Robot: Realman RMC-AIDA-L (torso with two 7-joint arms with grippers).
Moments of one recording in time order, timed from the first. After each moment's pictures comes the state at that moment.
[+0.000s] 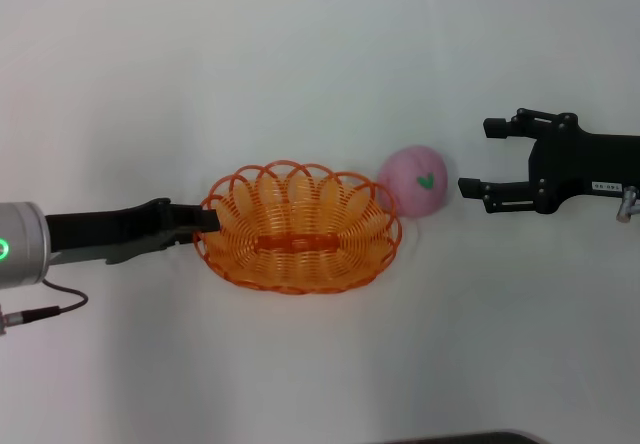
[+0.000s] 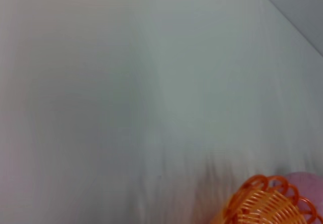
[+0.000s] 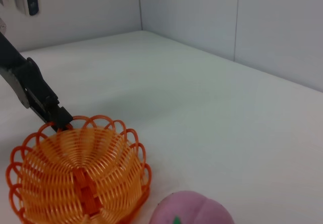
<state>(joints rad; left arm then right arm) -0.18 -2.18 1.25 1.18 2.09 1.29 -2.74 0.40 2.08 -0.57 -0.67 -2.15 -1.49 1.11</state>
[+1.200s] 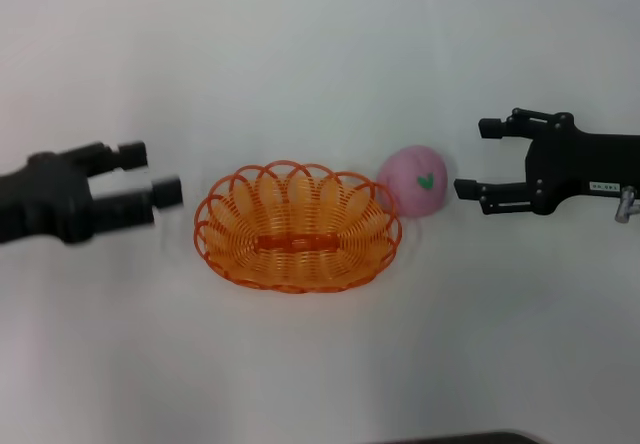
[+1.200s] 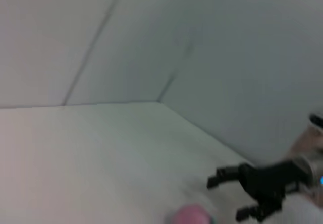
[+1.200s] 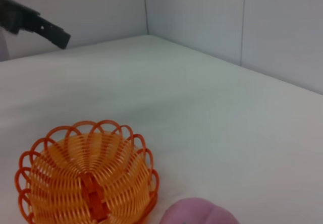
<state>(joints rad) -0.24 -2.16 0.78 1.08 1.91 1.74 -1.74 0.41 2.08 -0.57 -0.67 -2.15 -1.51 1.11</state>
